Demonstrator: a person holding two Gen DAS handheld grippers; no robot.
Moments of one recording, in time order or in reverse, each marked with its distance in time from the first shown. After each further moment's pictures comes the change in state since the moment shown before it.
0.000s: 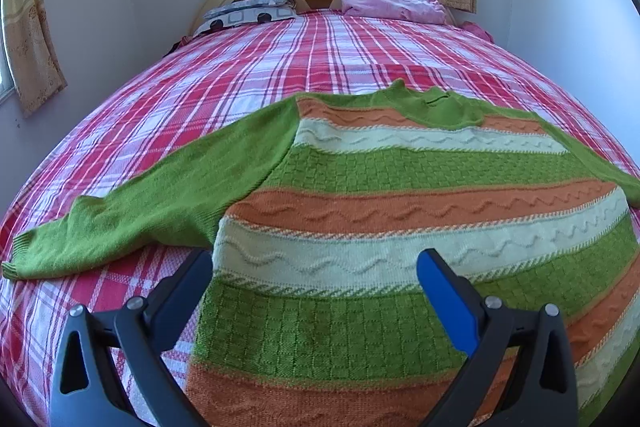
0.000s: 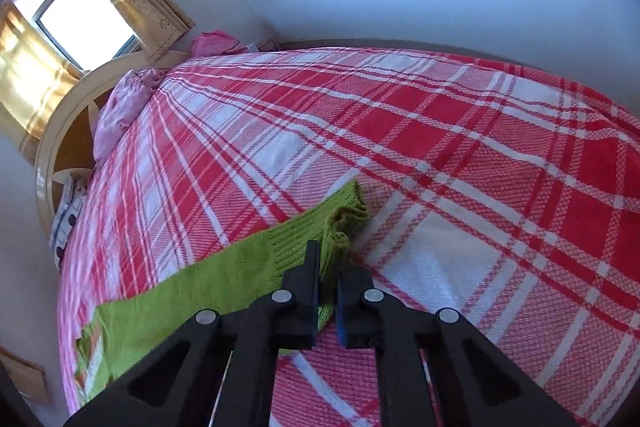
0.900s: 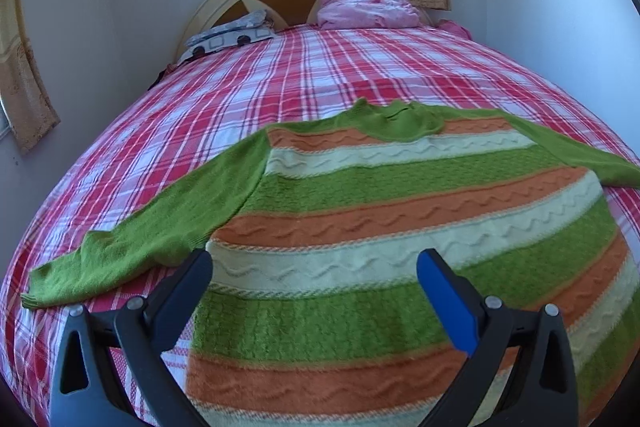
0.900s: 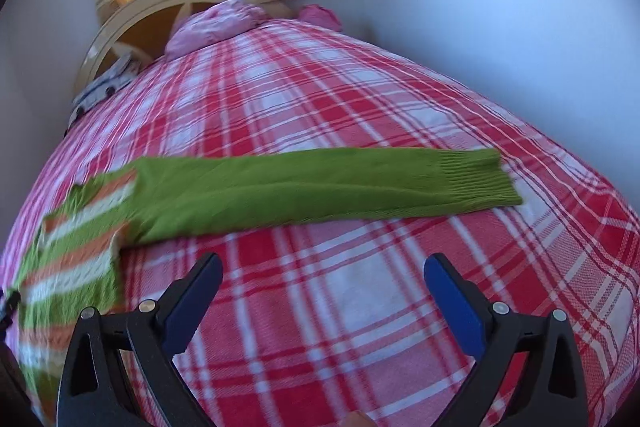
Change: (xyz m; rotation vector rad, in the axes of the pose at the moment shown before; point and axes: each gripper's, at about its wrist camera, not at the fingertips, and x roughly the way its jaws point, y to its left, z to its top) left arm -0.029 -0.022 0.009 0.092 -0.045 -0.008; right arm -0.058 0.089 -0.102 -0.428 -0.016 0.006
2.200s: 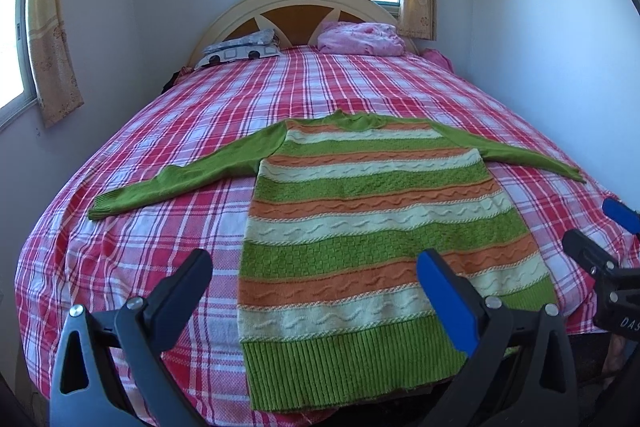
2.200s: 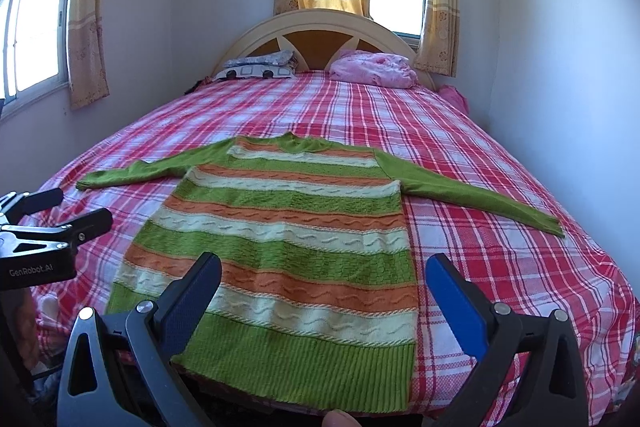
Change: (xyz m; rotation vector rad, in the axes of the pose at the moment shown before) left arm -0.219 0.011 -0.093 -0.058 -0.061 -0.067; right arm -0.230 0.212 -0.194 -0.506 -0.204 0.247
